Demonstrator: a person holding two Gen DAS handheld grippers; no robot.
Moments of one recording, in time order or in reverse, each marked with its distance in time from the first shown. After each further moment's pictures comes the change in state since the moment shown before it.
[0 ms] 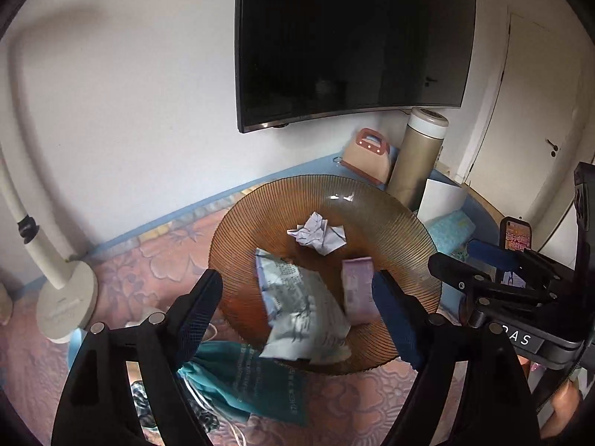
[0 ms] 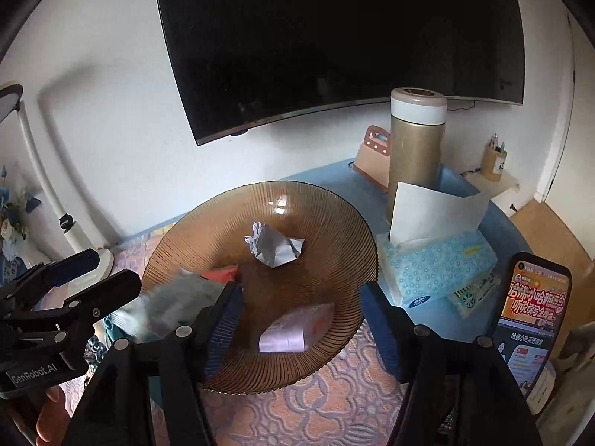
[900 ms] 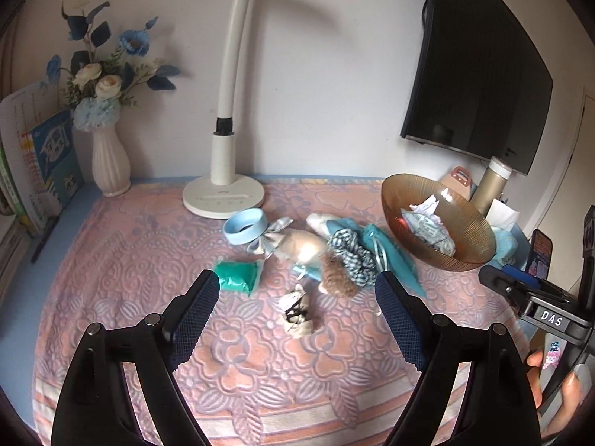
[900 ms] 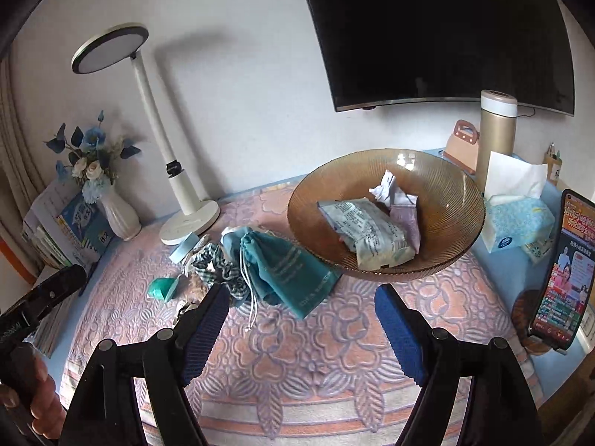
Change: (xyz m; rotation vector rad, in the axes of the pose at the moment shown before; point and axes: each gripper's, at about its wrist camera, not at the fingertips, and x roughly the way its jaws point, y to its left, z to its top) left arm -0.155 0.116 -0.162 -0.329 -0.116 0.272; right arm -0.067 0.100 -0.091 -0.105 -0.005 0.254
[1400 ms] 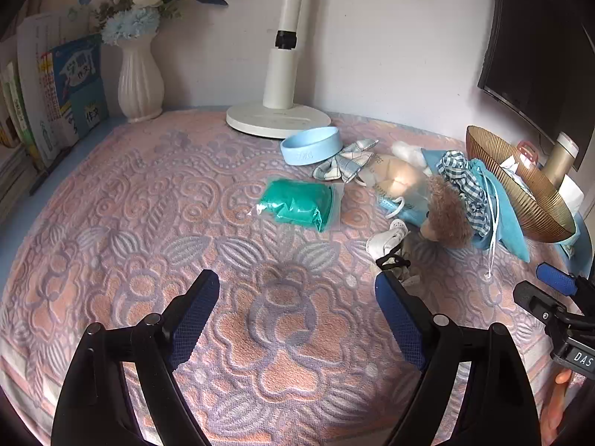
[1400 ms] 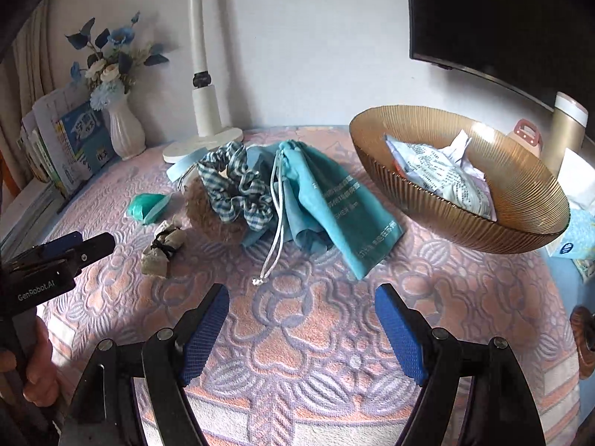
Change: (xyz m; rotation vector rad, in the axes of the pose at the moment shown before) left arm 0.083 0.042 -0.060 -0.092 0.108 0.128; right arm 0.091 0.037 -0.061 -0.222 0.099 0.018
